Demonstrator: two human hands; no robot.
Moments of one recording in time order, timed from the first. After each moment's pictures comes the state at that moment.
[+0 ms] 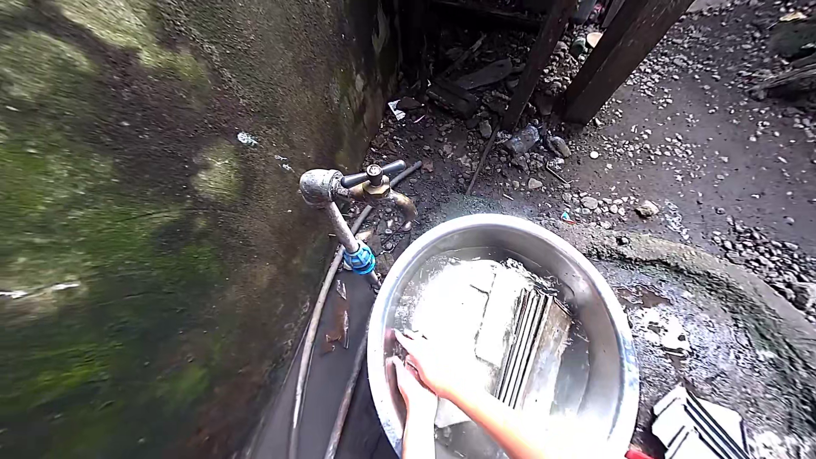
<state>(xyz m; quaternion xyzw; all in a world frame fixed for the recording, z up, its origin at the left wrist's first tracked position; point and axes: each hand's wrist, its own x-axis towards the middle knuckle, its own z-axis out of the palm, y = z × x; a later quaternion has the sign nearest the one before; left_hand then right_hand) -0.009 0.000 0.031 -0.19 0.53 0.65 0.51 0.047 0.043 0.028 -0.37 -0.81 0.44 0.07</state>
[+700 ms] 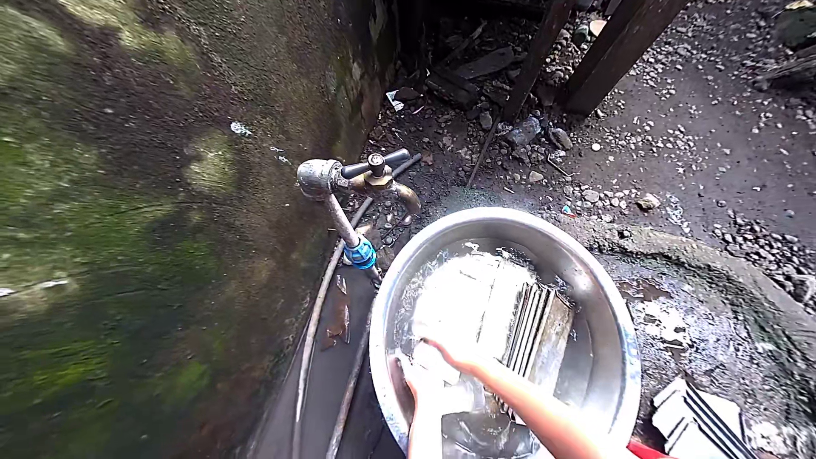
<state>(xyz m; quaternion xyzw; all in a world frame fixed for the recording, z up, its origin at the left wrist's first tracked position) 0.004 0.000 0.042 -0.18 0.52 0.64 0.54 0.093 0.066 0.000 -0.35 -0.84 0.41 0.12</state>
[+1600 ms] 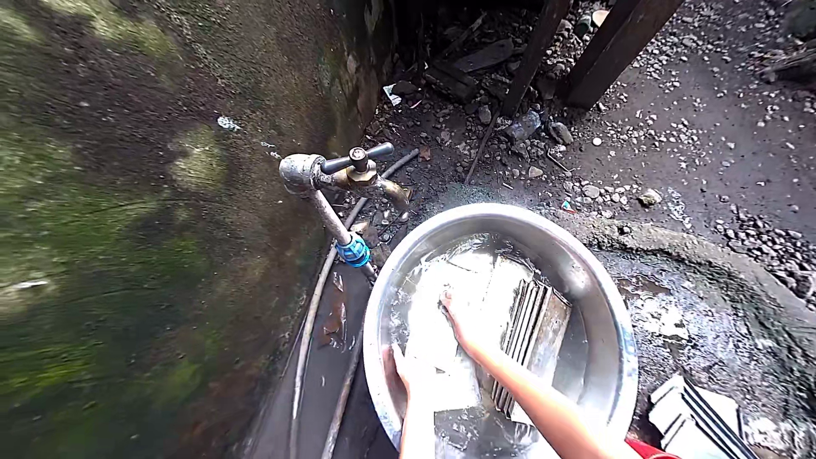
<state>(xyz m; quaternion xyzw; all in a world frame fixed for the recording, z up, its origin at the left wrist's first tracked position) 0.002 0.005 0.035 -0.13 0.50 0.67 0.53 0.114 0.089 0.011 -0.51 -0.78 0.35 0.06</state>
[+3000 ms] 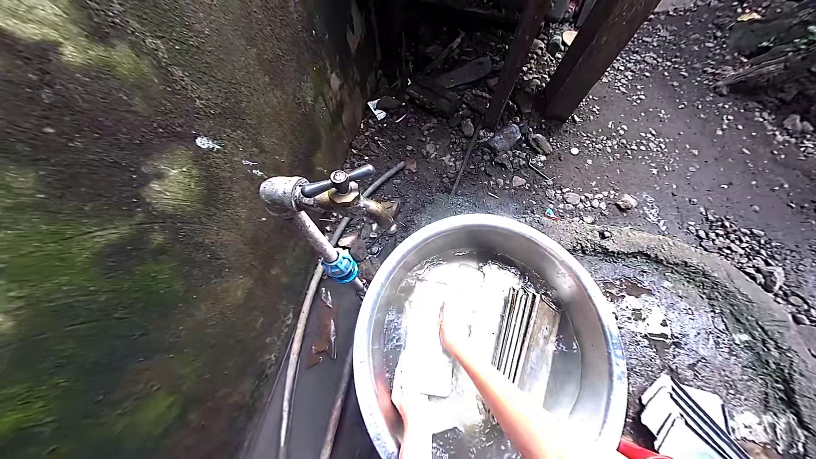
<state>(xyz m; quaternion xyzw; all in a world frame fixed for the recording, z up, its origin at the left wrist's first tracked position) 0.006 -0.012 0.016 -0.03 0.65 0.60 0.46 0.076 0.105 0.022 -0.69 -0.63 0.33 0.06</state>
